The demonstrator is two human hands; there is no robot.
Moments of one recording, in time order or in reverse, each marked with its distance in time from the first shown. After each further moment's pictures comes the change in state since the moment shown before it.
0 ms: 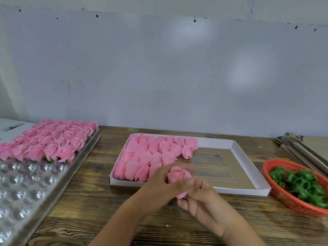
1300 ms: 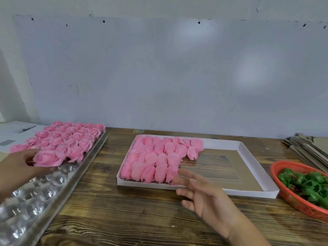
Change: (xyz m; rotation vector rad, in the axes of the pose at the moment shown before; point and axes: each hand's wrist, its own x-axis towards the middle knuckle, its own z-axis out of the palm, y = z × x) left_hand -0.131 -0.025 -0.298 0.712 0.809 -0.437; right_hand 0.003 -0.002 -0.002 0.066 0.105 0.062
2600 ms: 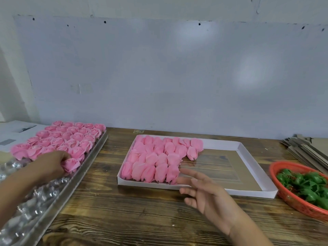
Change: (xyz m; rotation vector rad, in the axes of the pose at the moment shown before) left_hand 0.012 0.045 0.039 0.489 -0.220 0.025; right_hand 0.001 -0.003 -0.007 -0.061 0.003 -0.031
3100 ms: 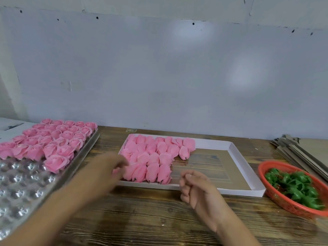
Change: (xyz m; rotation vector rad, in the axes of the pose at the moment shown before) left_hand -0.092 0.144 0.026 -0.124 0.082 0.506; right_hand 0.002 0.000 -0.002 -0.001 0.080 -0.119
